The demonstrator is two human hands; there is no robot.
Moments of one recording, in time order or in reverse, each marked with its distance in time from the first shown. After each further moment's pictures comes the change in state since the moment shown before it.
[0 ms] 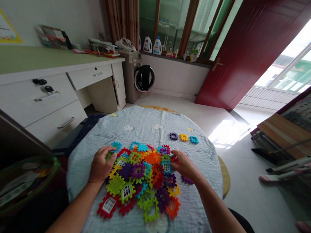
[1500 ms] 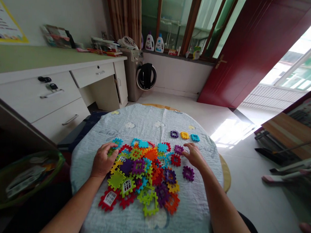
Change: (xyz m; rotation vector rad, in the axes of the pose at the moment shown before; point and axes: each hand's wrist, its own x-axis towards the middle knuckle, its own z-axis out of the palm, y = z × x) left_hand 0.000 0.001 0.001 0.019 -0.026 -0.013; right_hand 0.010 0.065 -0.016 -0.114 0.154 0.174
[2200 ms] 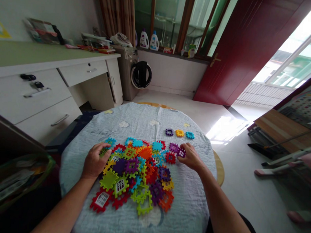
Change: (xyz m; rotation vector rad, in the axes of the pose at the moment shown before) left_hand 0.000 -0.002 0.001 0.007 -0.007 -0.002; right_hand -0.023 0.001 -0.009 -0.024 -0.038 -0.090
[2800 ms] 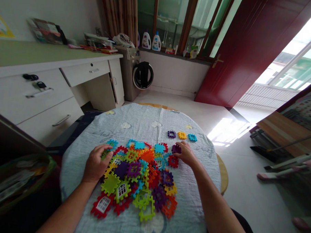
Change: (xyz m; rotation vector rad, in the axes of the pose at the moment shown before) left_hand -0.001 -0.002 0.000 -0.016 -0.001 0.010; right_hand 0.047 -0.005 0.024 -0.017 -0.083 0.029
